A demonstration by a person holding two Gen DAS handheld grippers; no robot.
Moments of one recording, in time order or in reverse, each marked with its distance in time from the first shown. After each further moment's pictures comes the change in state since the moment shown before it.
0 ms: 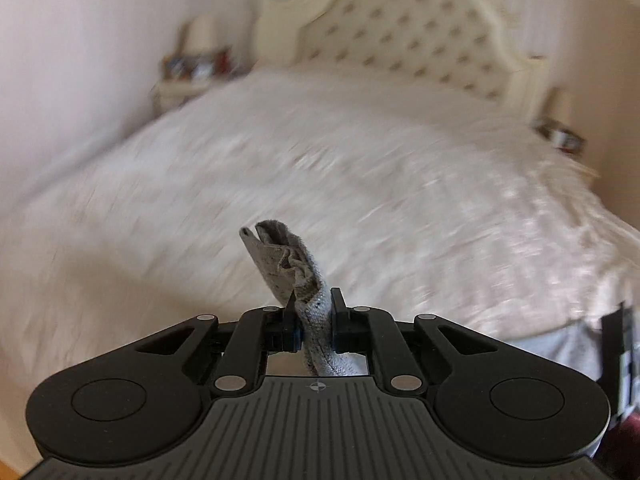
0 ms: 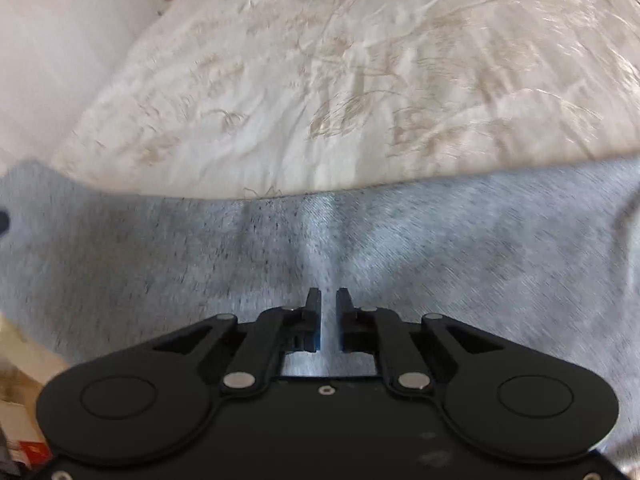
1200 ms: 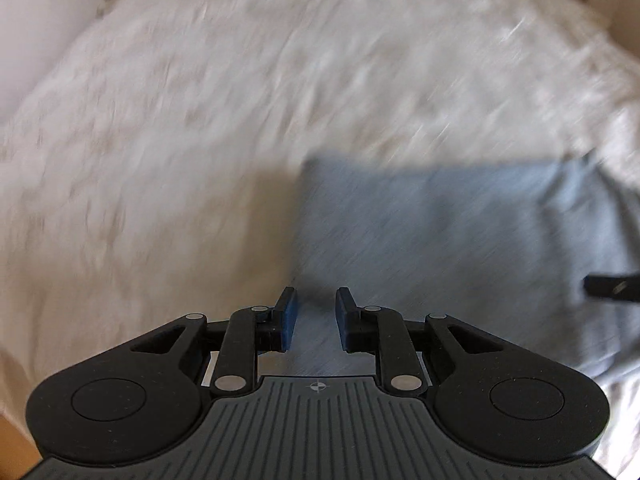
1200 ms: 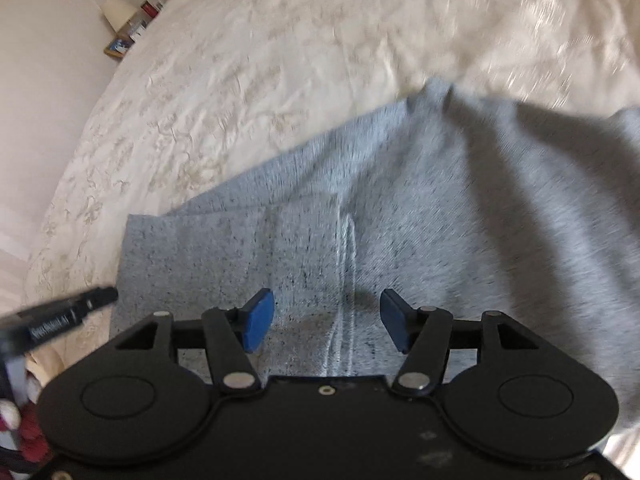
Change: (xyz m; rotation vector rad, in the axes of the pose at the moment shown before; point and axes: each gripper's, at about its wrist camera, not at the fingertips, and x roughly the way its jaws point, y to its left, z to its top) left arm 0.153 -0.152 -0.102 0.135 0.509 0.094; right arm -0.074 -0.210 -0.015 0.165 -0.009 -0.018
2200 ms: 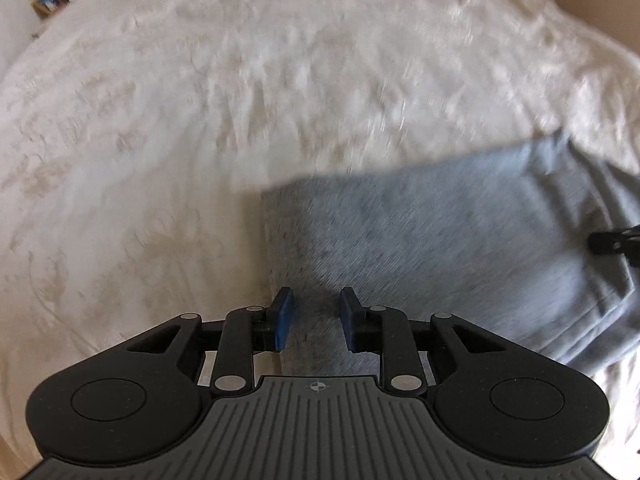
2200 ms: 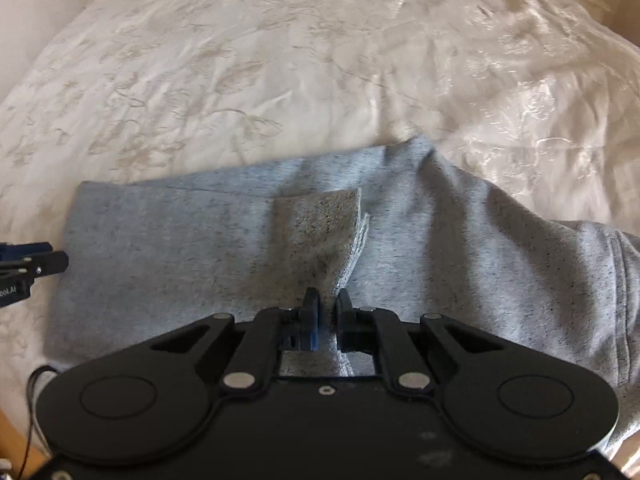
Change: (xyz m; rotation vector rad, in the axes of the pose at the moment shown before) left arm 0.026 -0.007 0.020 0.162 0.017 -0.137; right arm 0.007 0.045 0.016 -0.251 0.004 -0.346
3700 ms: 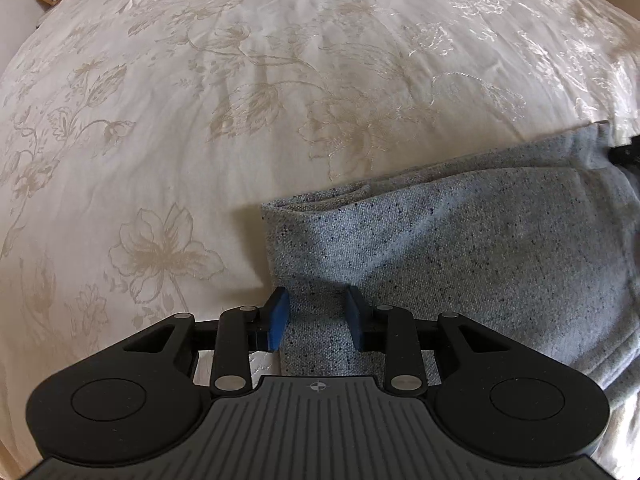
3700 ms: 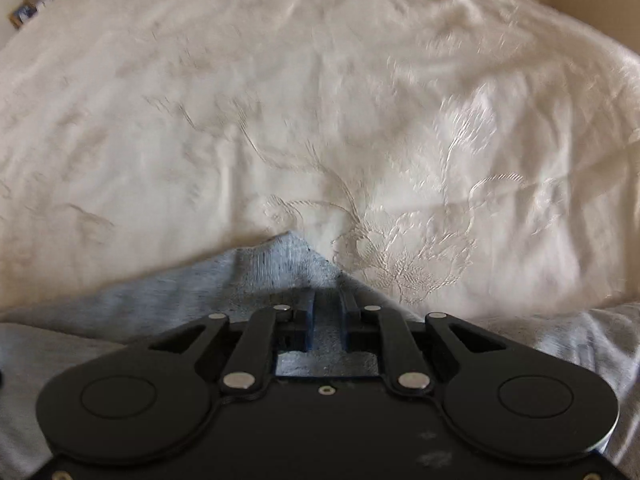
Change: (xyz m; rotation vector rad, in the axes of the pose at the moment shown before) left arm 0.022 -0.006 0.021 -0.010 0.039 0.071; right arm 0.059 -0.077 0.078 0.121 -0.041 -0.132
